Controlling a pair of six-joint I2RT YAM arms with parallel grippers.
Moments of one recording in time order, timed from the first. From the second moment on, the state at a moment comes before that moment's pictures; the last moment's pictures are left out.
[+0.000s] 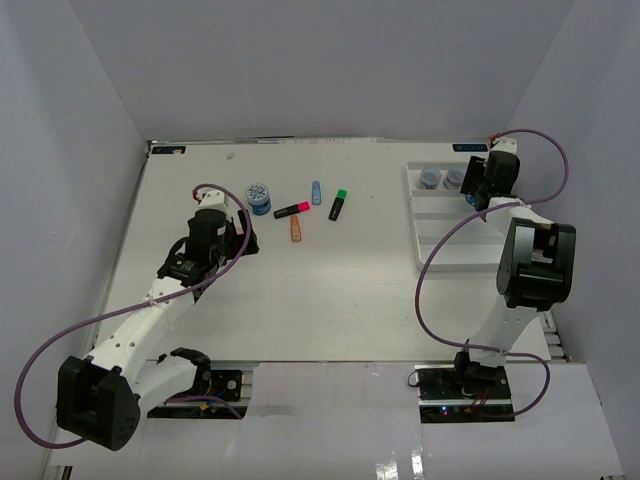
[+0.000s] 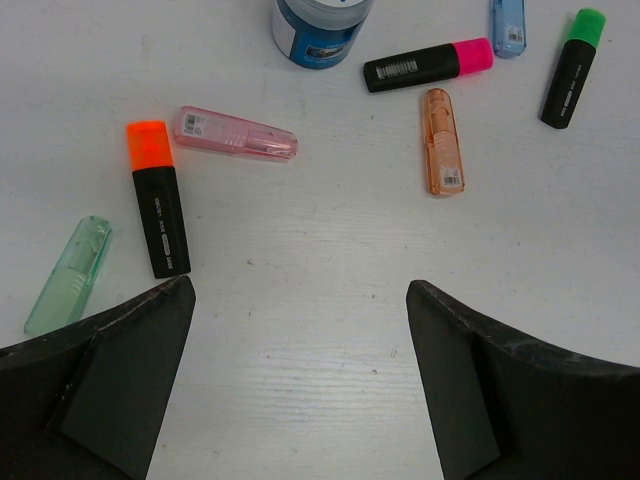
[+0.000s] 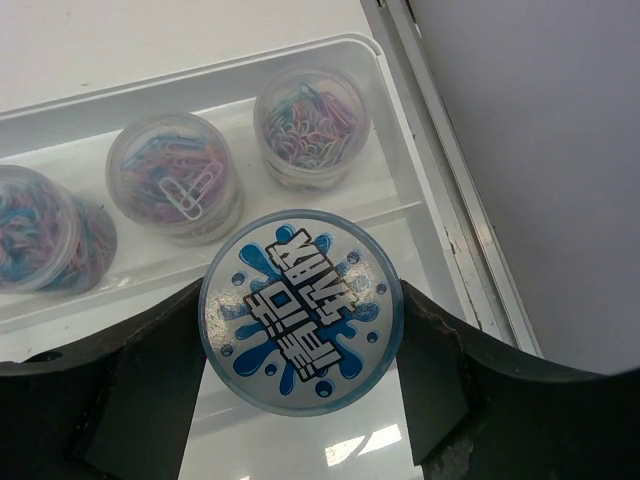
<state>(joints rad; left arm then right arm) -0.35 1.03 0.73 -0.27 -0.22 -0.36 -0.13 1.81 1.16 0.16 0.16 0.00</state>
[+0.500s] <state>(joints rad) -0.35 1.06 0.73 -0.27 -0.22 -0.36 -0.21 1.87 1.16 0.21 0.14 0.01</state>
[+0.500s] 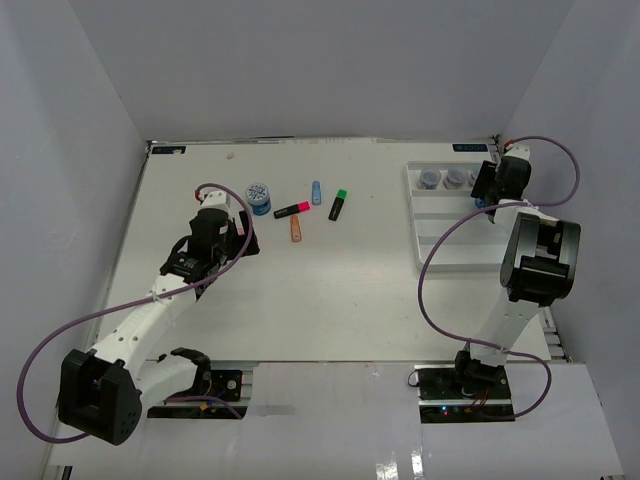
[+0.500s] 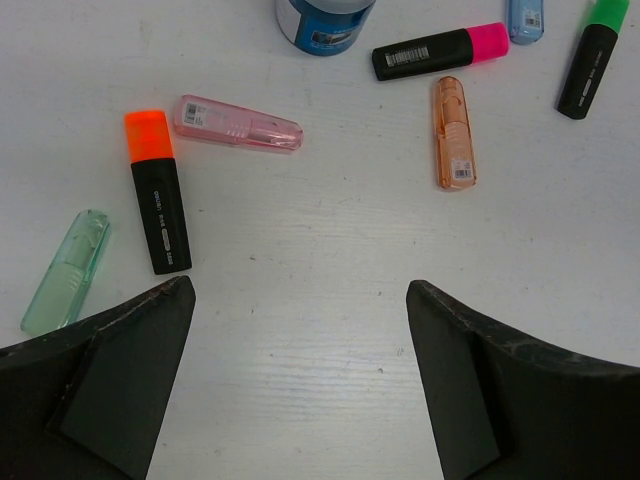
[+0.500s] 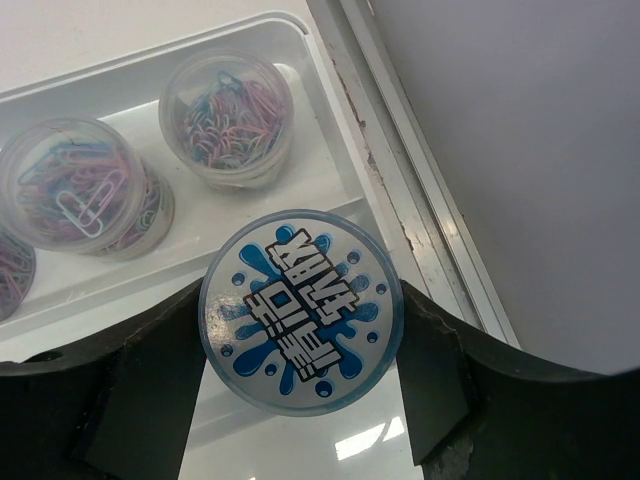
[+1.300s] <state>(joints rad) -0.35 1.07 0.73 -0.27 -0.21 -0.37 -0.22 1.80 1.15 0.13 0.07 0.07</state>
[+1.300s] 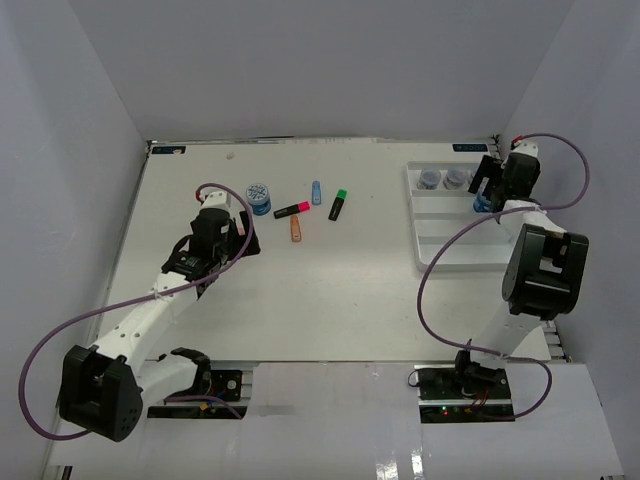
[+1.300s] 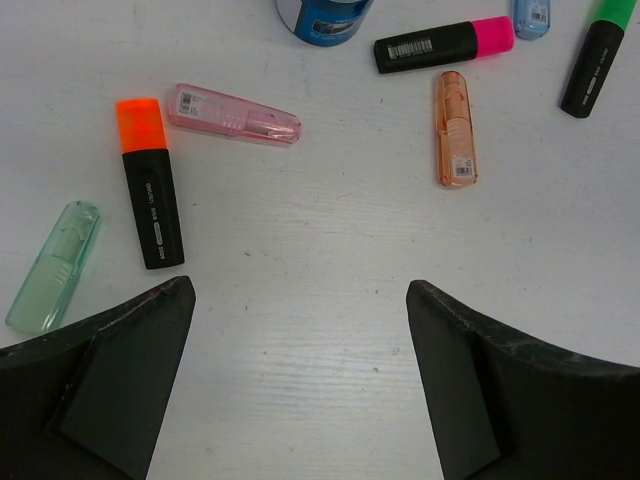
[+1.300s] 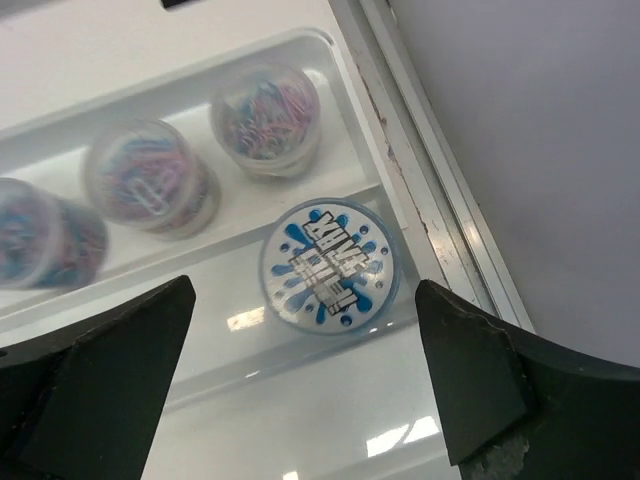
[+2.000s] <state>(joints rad) -0.29 1.67 1.29 -0.34 -0.22 -0.45 -0.06 0.91 0.63 0.15 -0.32 0.20</state>
